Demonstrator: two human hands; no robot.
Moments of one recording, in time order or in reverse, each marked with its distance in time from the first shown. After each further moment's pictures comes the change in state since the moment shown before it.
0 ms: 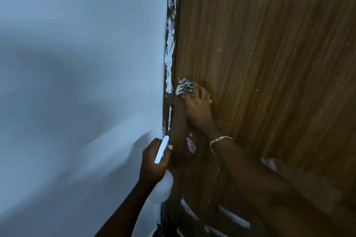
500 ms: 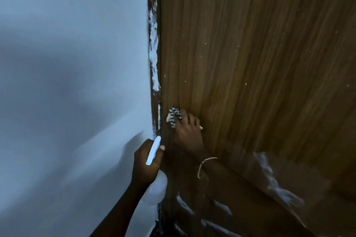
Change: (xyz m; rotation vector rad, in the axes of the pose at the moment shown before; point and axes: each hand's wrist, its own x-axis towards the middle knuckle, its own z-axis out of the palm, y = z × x) left_hand 0.002 -0.009 0.011 -0.024 -0.034 0.018; right_hand -0.089 -0.002 0.052 -0.033 -0.165 0.000
